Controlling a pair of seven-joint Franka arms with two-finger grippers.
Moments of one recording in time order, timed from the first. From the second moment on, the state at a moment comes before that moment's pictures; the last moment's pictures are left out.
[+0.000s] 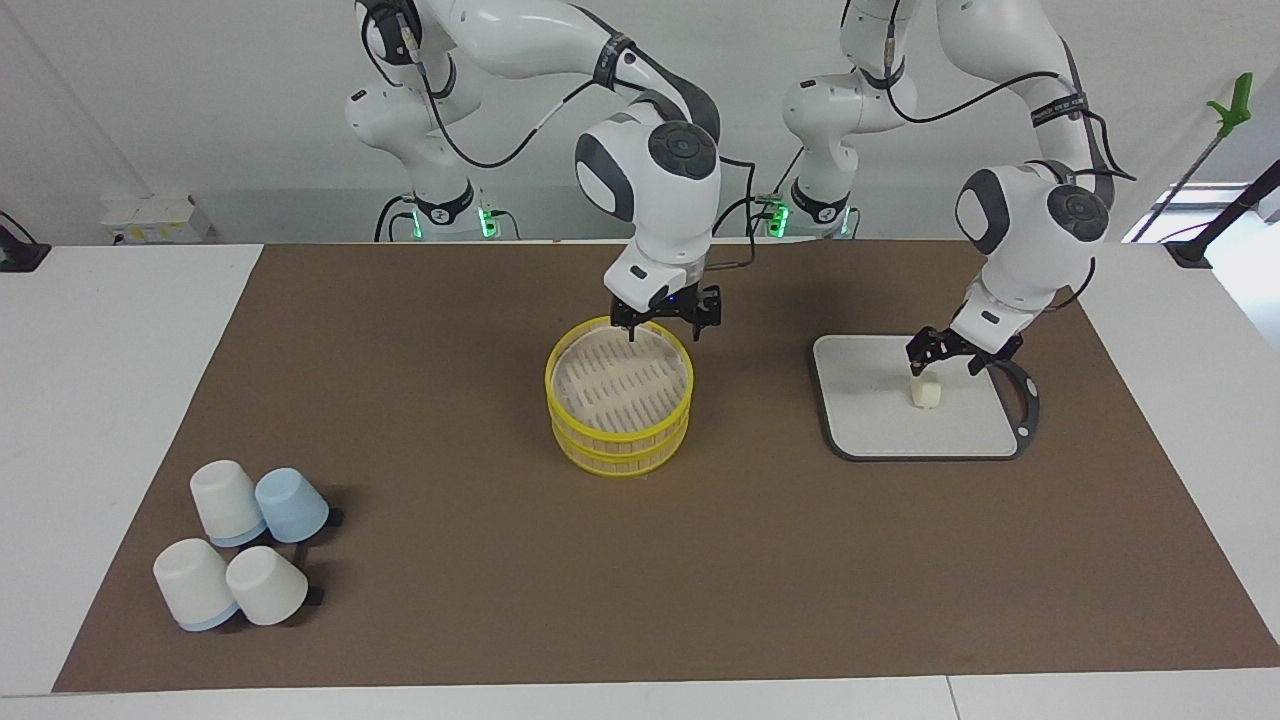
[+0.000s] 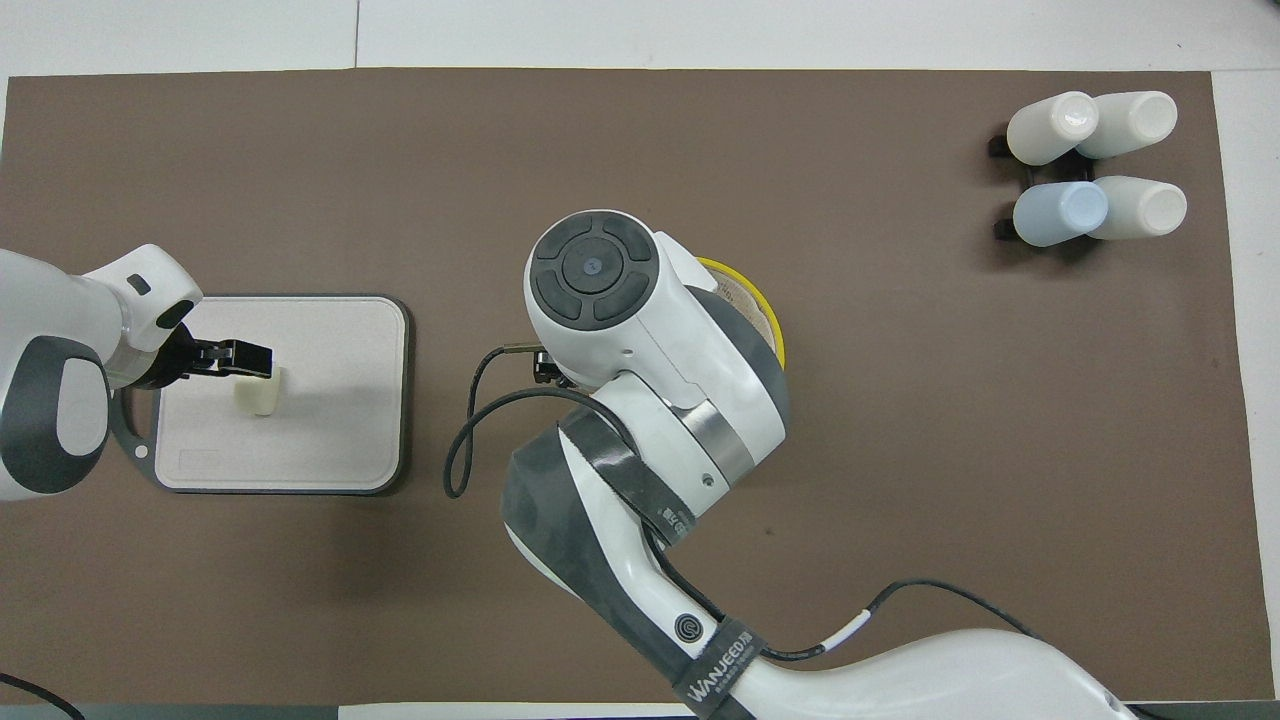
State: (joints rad) left arm 0.04 0.05 -0.01 -2.14 -0.01 2.16 0.11; right arm 0.62 0.46 0.06 -1.40 0.01 1.82 0.71
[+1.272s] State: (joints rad) left arm 0.04 0.06 -0.01 -2.24 -0.01 2.29 0.11; right arm 0.66 0.53 0.06 -1.42 -0.02 1.93 0.76
